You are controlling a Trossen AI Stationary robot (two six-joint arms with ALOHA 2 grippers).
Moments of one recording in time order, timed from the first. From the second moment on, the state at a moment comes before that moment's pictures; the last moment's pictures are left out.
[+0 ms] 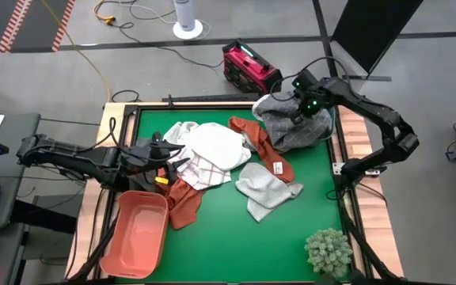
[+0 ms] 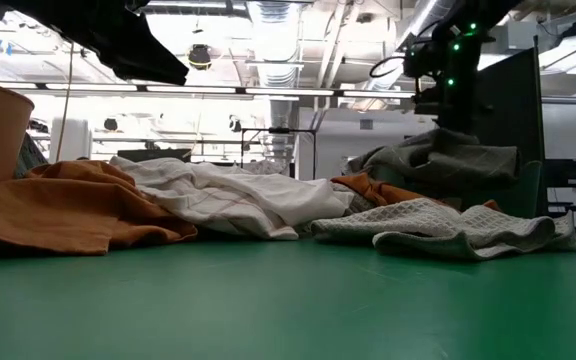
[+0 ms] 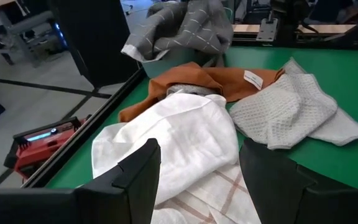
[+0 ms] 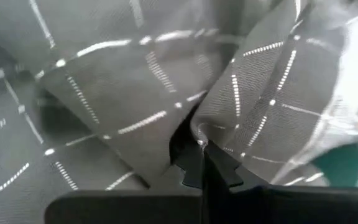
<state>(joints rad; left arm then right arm) -0.12 0.79 0.58 -0.12 -0.56 -0.06 -0.84 1.43 1.22 -1.06 0.20 0.11</state>
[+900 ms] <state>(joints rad) -0.12 0.79 0.58 -0.13 -0.56 -0.05 -0.72 1.42 1.47 -1.30 0.20 0.06</state>
